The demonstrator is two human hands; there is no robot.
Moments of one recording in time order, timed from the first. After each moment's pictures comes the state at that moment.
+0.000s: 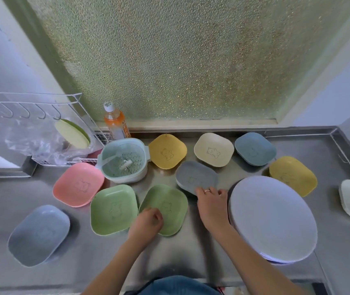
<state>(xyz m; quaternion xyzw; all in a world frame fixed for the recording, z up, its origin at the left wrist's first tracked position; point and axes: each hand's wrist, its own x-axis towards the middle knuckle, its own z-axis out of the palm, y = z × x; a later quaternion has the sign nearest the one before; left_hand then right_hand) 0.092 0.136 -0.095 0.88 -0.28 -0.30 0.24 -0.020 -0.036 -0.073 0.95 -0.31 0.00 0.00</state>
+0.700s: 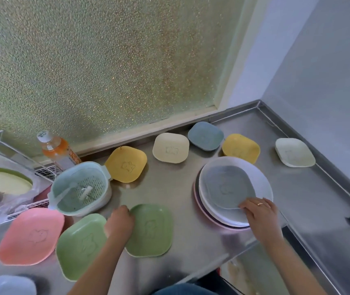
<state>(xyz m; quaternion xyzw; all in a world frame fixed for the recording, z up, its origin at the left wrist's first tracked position) 0.139 0.091 -0.086 0.91 -0.30 -0.28 0.06 -0.204 -0.058 -0.066 0.84 -0.52 0.17 -0.05</state>
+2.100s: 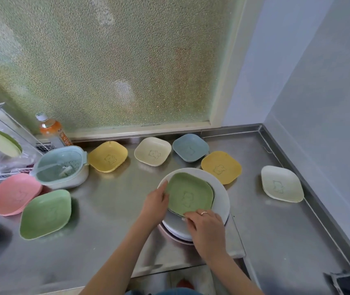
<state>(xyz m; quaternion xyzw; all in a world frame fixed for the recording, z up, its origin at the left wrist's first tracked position) -0.067 -0.037 -0.038 0.84 -0.35 -0.24 0.33 -0.230 -0.090 -0.055 0.91 -0.34 0.18 -0.14</state>
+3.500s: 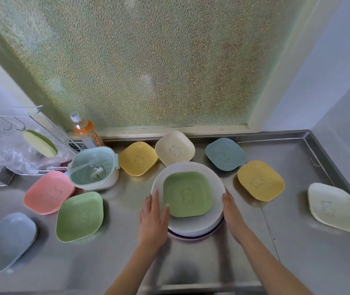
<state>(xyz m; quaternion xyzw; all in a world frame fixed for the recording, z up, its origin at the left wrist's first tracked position) -0.009 0.028 -0.067 0.89 -0.22 -0.20 0.33 -0.133 -0.163 -0.096 0.63 -0.47 0.12 -0.61</state>
